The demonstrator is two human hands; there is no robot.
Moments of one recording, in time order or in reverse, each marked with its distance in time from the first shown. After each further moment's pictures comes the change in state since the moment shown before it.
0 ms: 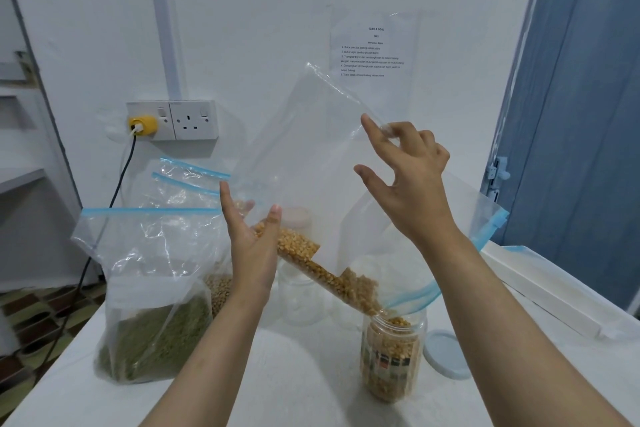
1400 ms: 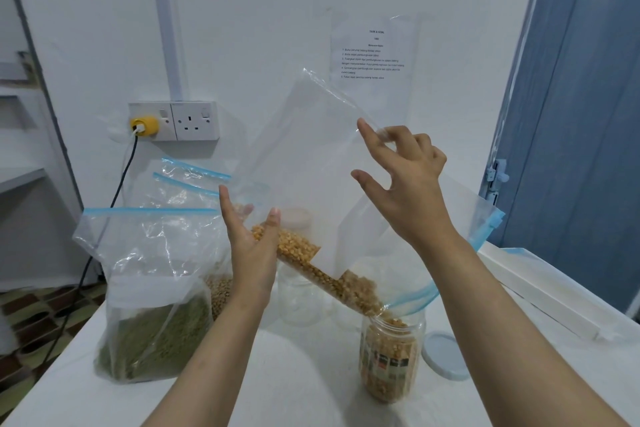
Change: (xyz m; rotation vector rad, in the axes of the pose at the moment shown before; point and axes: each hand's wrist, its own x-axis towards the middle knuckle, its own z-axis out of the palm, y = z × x) left_hand -0.005 0.001 -0.001 0.026 0.004 -0.023; right_hand -0.001 -0.003 -0.001 -0.009 -0.029 -0.007
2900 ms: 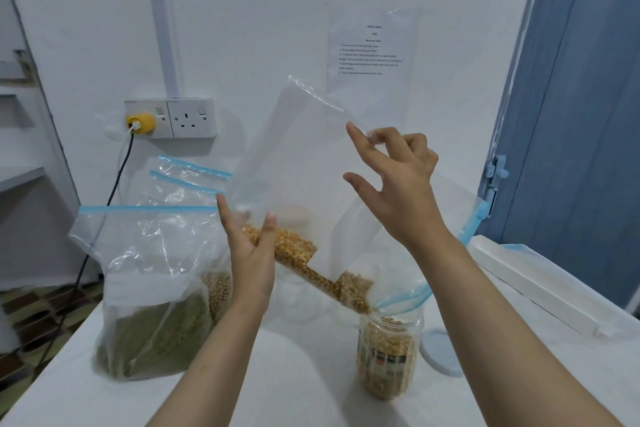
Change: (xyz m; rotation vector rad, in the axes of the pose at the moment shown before) left_hand -0.010 -0.009 0.001 0.042 -0.001 -0.017; right_hand -0.005 -0.001 0.005 0.006 0.035 -0.044
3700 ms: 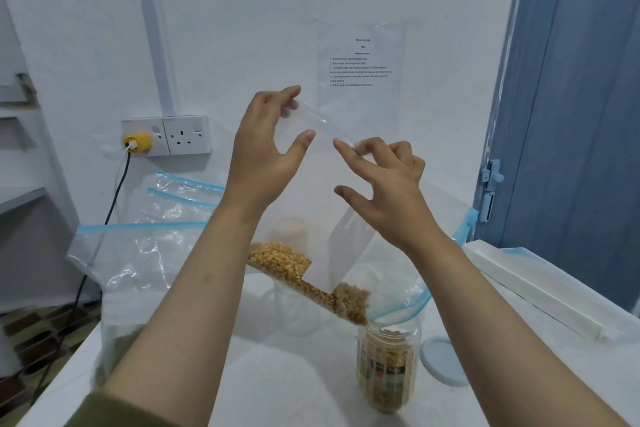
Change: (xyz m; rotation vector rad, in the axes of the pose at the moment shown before) left_hand 0.073 0.128 0.031 0.429 -0.166 0.896; right_hand 0.006 0.006 -0.003 0.023 -0.106 0.025
